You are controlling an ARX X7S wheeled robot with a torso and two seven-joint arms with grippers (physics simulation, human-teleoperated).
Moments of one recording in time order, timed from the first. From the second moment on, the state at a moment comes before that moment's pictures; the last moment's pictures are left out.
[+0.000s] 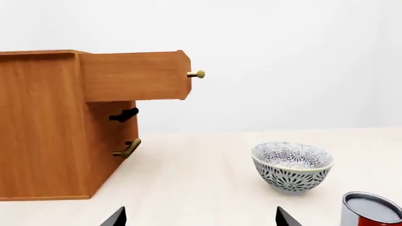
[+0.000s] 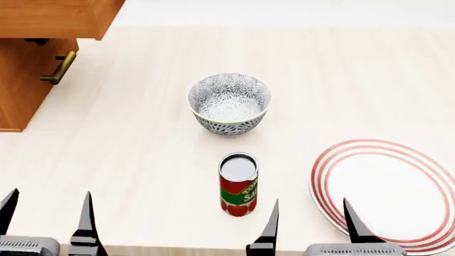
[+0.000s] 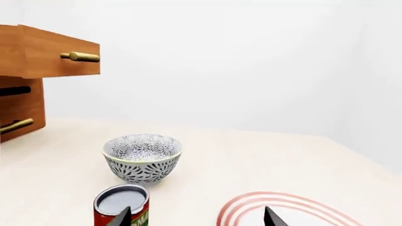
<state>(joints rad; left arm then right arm) -0.05 -0.09 0.04 0.36 -0.06 -0.24 -0.07 0.06 0.09 -0.05 -0.31 0.01 0.23 0.06</state>
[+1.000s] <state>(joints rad) -0.12 -0.16 0.02 0.66 -0.17 -0.44 -0.13 0.16 0.15 -0.09 -0.63 0.06 0.48 0.11</state>
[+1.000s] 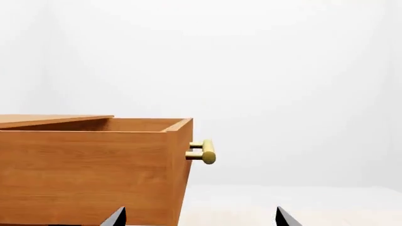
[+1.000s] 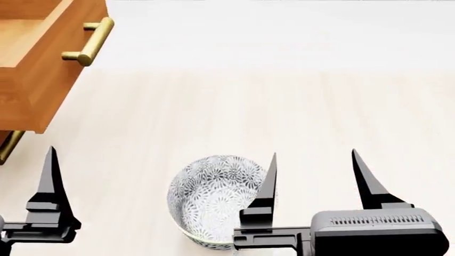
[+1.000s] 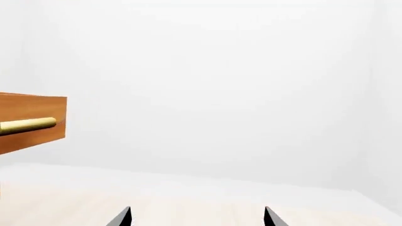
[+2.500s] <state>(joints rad) -0.13 -0.22 0.06 0.63 -0.22 -0.42 -0.21 0.16 0.20 -0.11 -0.59 0.12 0.43 0.16</state>
